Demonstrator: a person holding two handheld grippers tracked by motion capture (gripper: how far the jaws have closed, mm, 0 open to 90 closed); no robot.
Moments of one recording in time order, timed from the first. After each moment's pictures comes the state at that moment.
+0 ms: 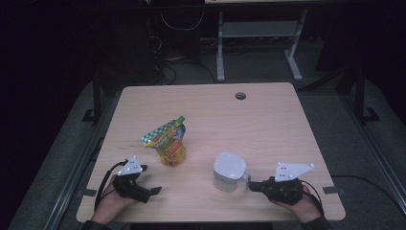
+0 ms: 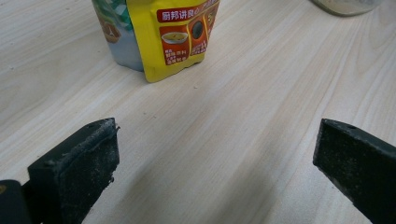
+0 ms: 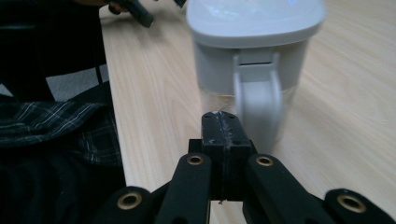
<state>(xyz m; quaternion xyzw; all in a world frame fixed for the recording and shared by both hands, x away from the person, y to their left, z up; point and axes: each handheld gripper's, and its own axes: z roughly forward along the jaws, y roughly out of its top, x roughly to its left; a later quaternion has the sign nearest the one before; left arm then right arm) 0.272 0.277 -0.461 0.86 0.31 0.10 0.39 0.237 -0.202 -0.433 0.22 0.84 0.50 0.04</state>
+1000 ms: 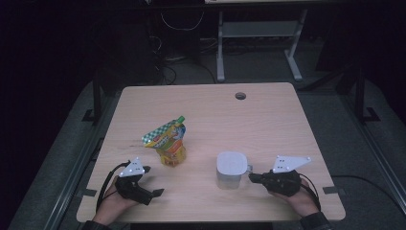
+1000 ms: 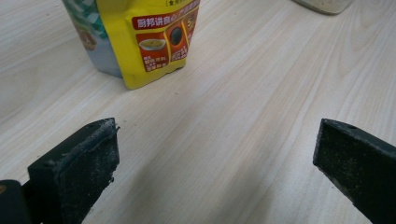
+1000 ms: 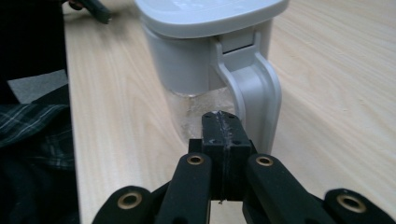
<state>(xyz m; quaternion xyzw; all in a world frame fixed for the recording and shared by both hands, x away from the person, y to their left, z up) 0.267 0.269 -0.459 0.86 0.30 0.09 0.40 0.260 -0.207 -0.442 0.25 0.84 0.48 0.06</state>
